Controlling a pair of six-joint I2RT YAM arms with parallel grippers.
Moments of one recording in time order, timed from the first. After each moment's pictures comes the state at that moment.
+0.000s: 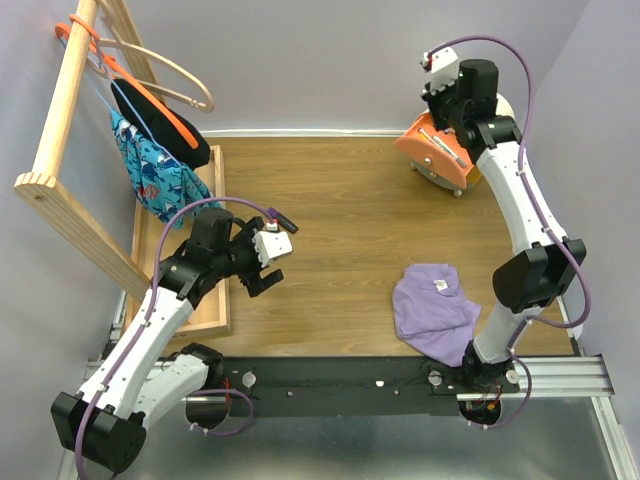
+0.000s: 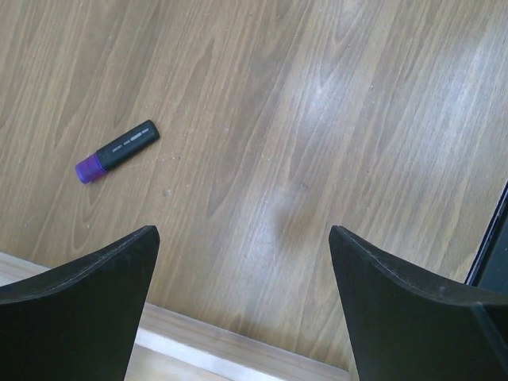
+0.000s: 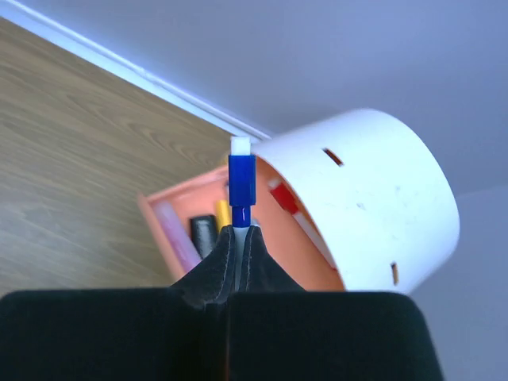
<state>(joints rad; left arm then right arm) -0.38 0.88 0.84 -0.68 0.51 0.69 0.23 1.79 1.95 -0.52 0.00 -0.38</state>
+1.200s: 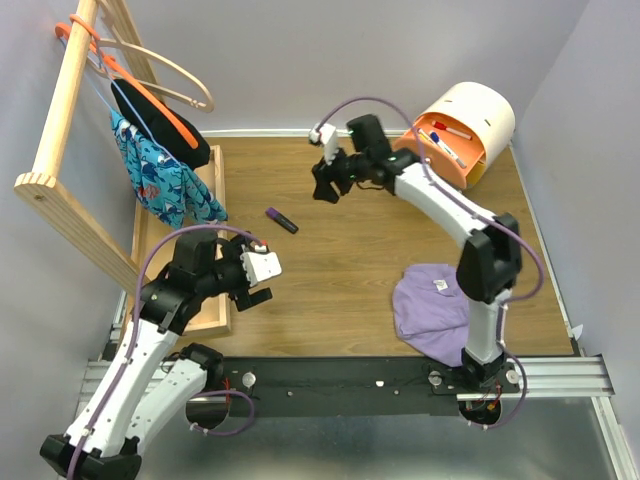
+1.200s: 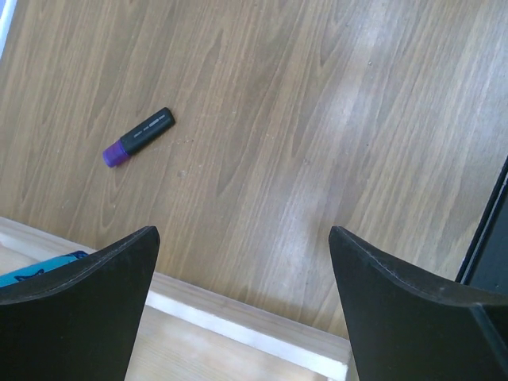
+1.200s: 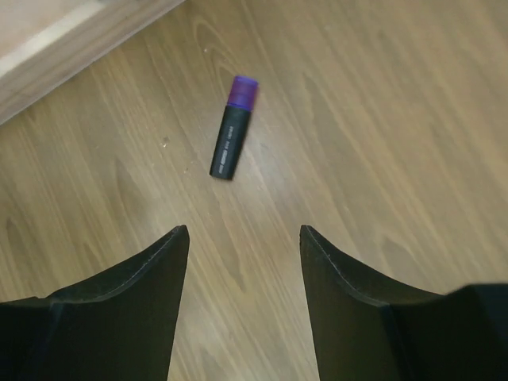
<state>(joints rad) -0.38 0.70 0.82 -0.79 0.47 0.76 0.56 1.94 1.81 -0.51 -0.46 -0.33</state>
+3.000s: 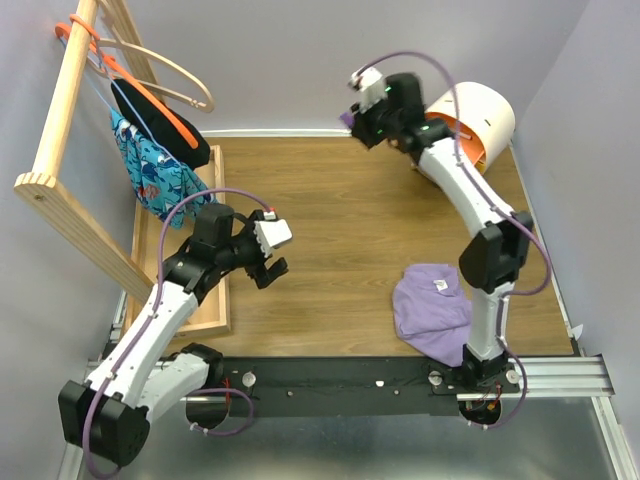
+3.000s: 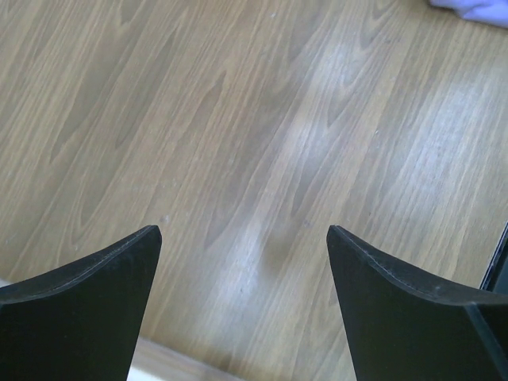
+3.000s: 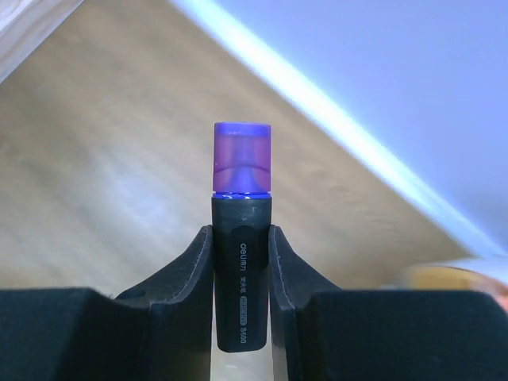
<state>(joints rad) -0.35 0.91 0.80 -0.52 0.56 0.57 0.47 2.06 2.07 -0.51 -0.20 -0.25</state>
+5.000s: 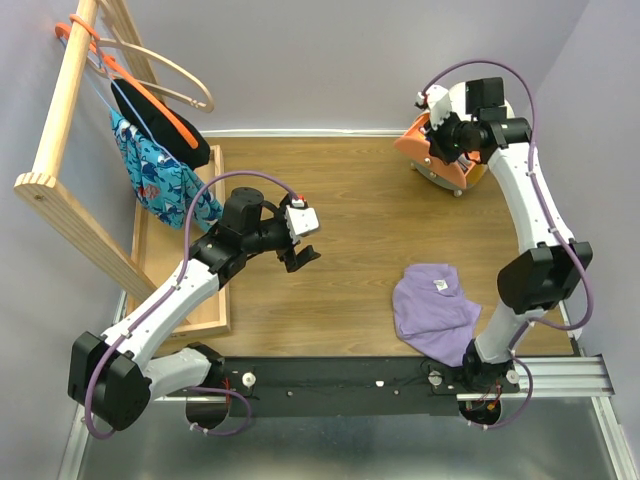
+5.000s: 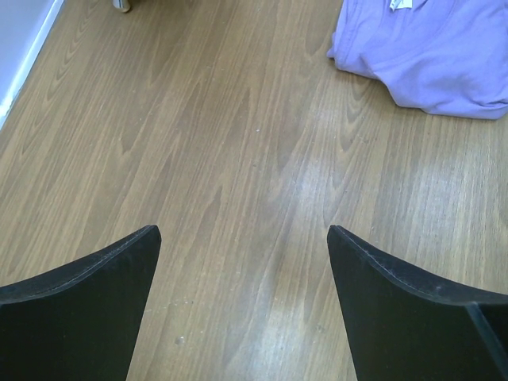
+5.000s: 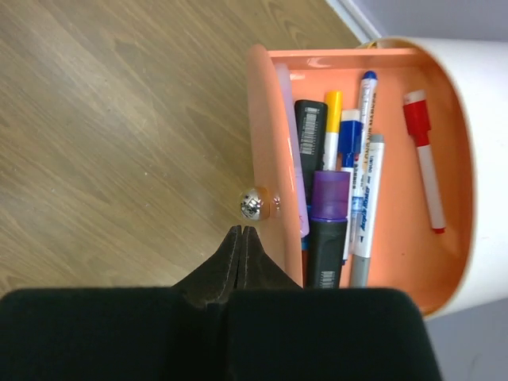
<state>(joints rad) -0.52 1.12 0.87 -0.21 0.60 0.51 0.14 1.76 1.91 -0.88 -0.31 -0.62</state>
